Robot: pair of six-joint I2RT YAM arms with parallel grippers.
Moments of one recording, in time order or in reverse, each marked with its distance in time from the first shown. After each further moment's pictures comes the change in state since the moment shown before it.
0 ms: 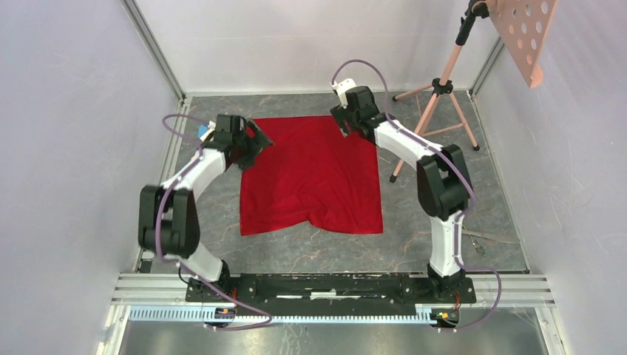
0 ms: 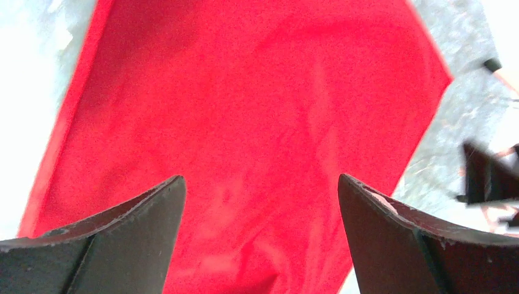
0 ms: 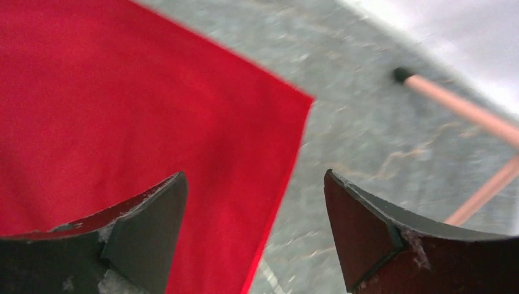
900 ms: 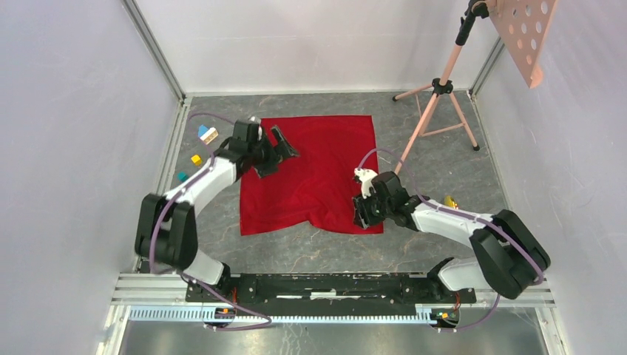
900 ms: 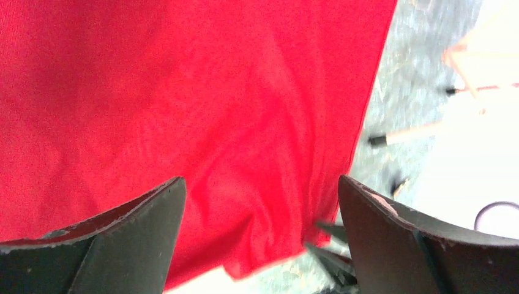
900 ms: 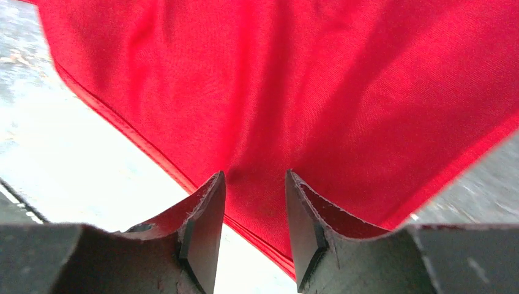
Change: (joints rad) left arm -0.129 0.058 0.072 0.040 0.121 0.050; right arm 0.148 -0.745 -1.130 0.089 -0.584 0.435
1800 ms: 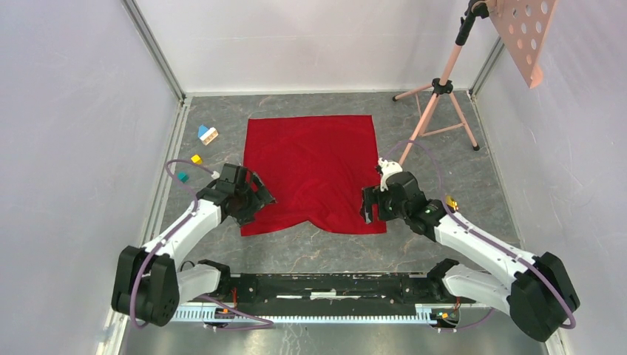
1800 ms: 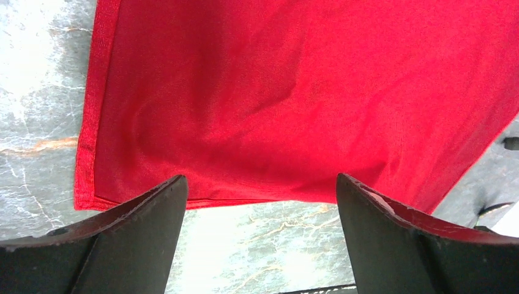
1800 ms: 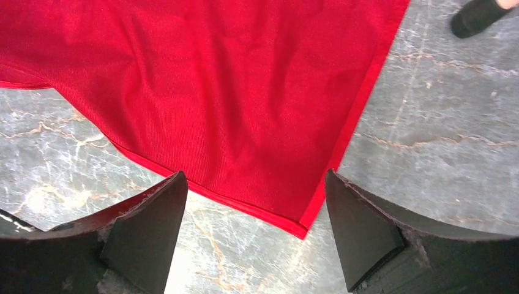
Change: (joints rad) left arm -0.002 -0.458 -0.452 -0.251 -0.157 -0.105; right arm 0.003 -0.350 -0.006 -0.229 0.266 0.170
